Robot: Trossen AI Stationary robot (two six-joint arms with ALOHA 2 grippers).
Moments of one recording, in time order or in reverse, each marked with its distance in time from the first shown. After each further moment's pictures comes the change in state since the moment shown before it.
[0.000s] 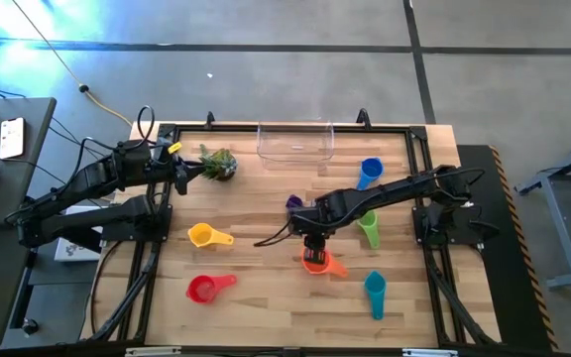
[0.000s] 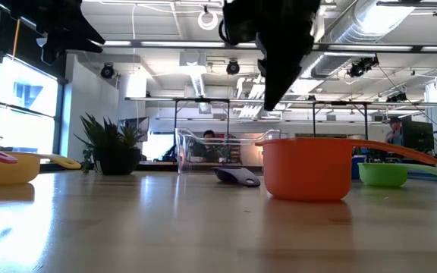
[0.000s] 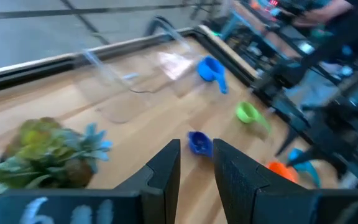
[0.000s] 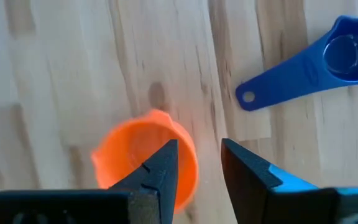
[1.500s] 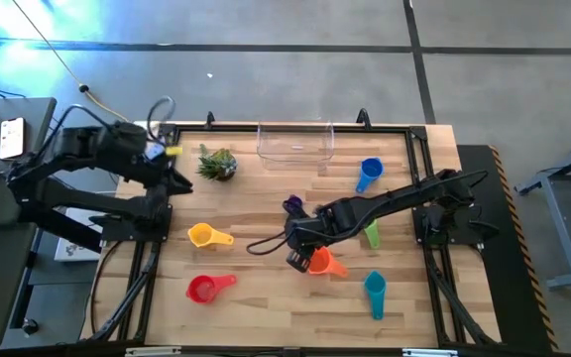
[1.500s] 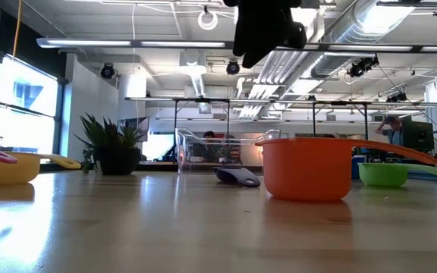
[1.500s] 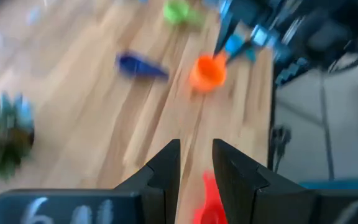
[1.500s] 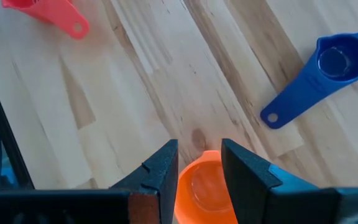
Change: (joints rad) left arm -0.323 0.399 0.676 -0.618 0.112 0.121; right arm 0.094 -0.001 0.127 0.016 0.146 0.379
